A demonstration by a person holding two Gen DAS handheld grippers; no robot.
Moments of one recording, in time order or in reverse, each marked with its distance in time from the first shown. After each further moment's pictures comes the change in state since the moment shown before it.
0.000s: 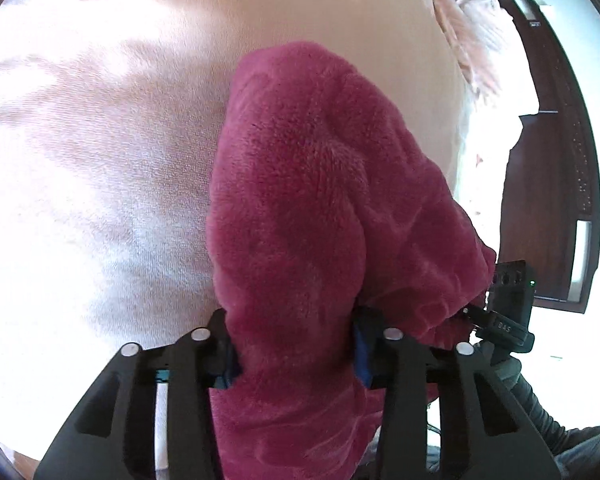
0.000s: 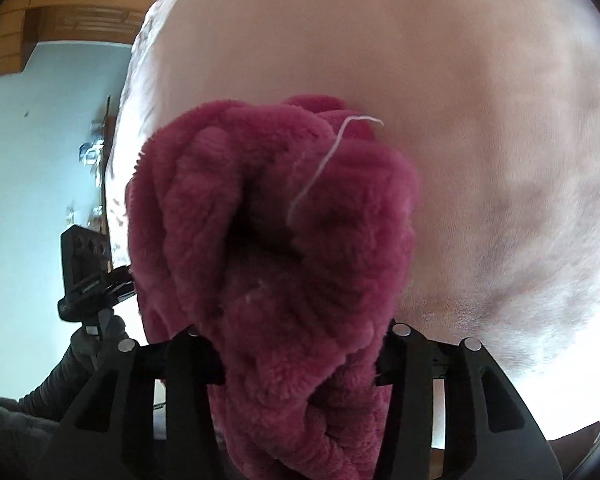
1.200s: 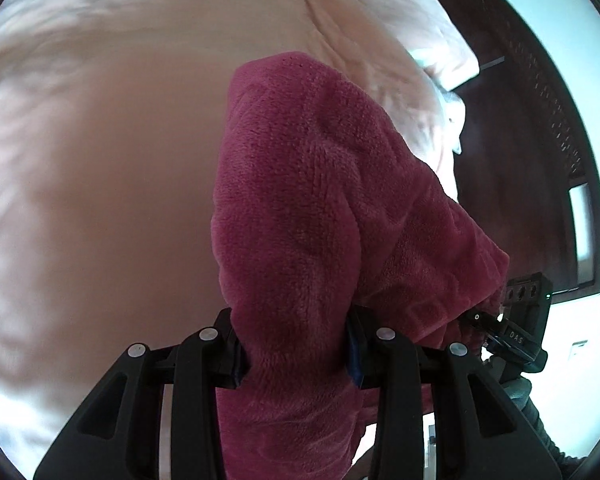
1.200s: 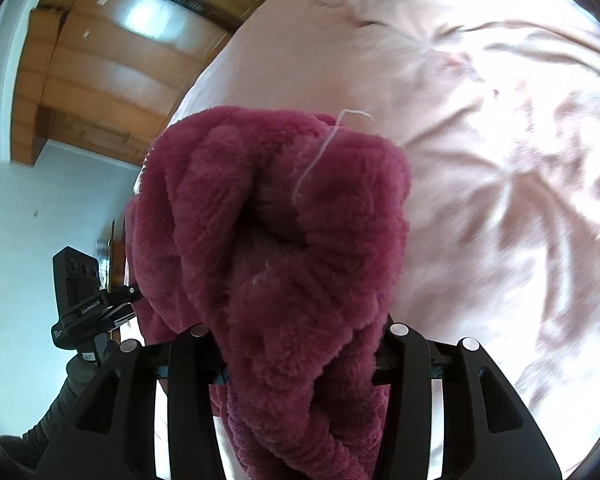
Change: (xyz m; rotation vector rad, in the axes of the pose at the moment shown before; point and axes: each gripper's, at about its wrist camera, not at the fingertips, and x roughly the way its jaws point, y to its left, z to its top) left arm 0.066 -0.256 0.152 0.377 -0.060 0.011; right arm -0.233 -0.099 0.107 0.106 -0.470 -0.009
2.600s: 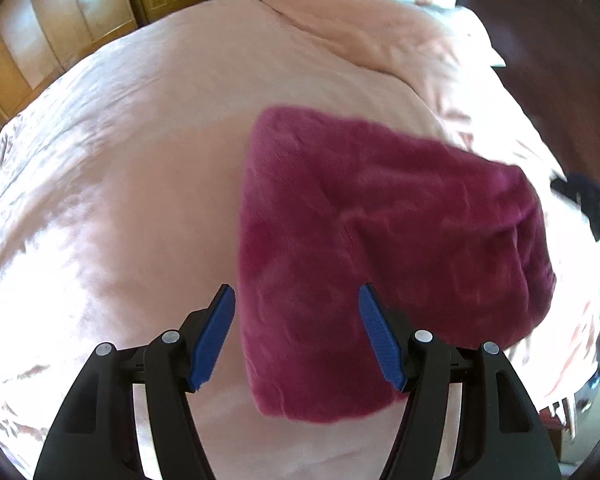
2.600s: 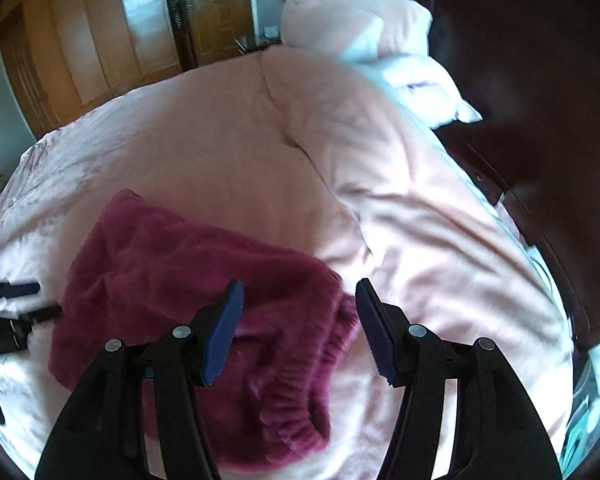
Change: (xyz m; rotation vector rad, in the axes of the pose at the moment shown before) left arm 0.040 -0.099 -0.018 0.371 -0.031 0.496; right arm -0.055 0.060 -0.008 -0.393 -0.319 -0.577
